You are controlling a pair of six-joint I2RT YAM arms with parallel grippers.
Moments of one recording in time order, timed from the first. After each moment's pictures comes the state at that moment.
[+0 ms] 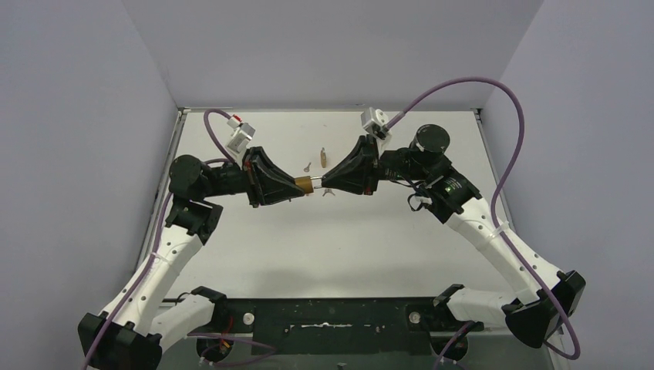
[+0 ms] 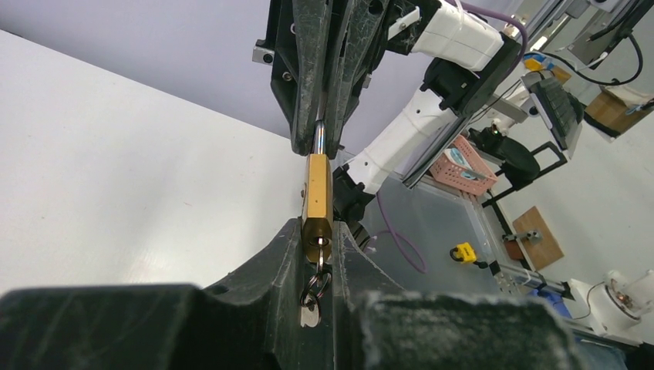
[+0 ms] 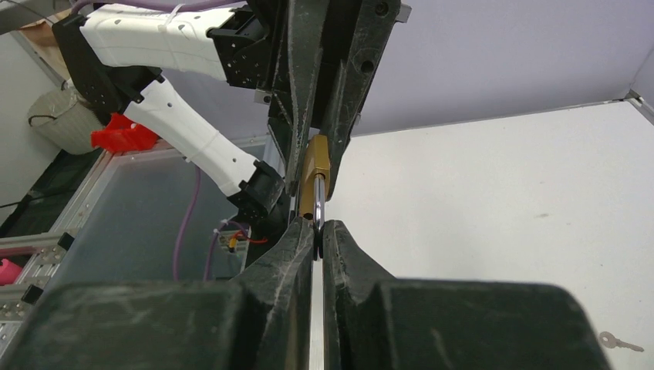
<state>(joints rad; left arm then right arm) -0.36 0.99 0.90 0.45 1.14 -0.81 0.63 1.19 1.23 0.03 -0.98 0.23</state>
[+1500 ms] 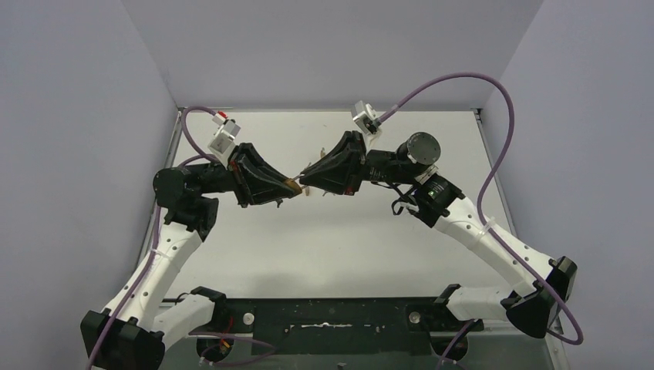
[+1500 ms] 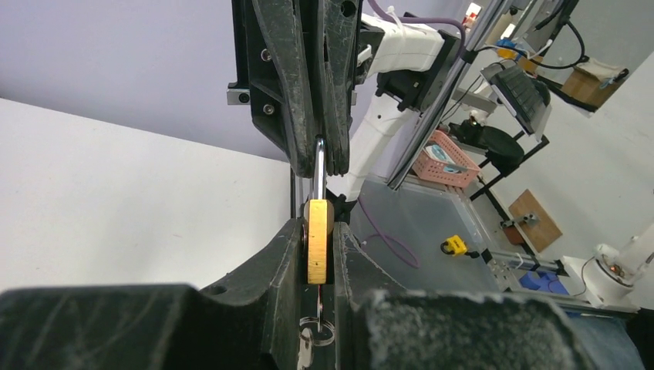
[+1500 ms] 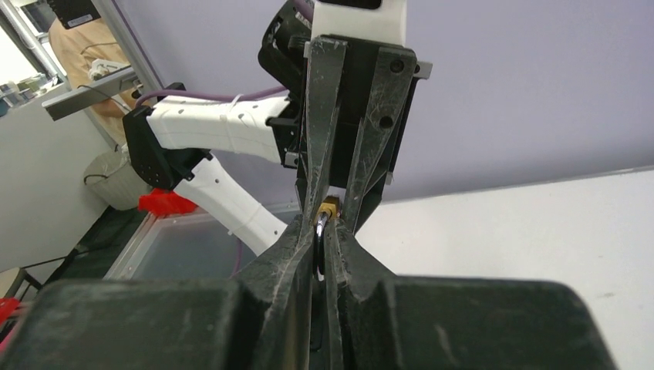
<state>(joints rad) -0.32 1.01 0.90 0.78 1.22 -1.03 0.78 1.26 1.24 0.27 -0.84 0.47</state>
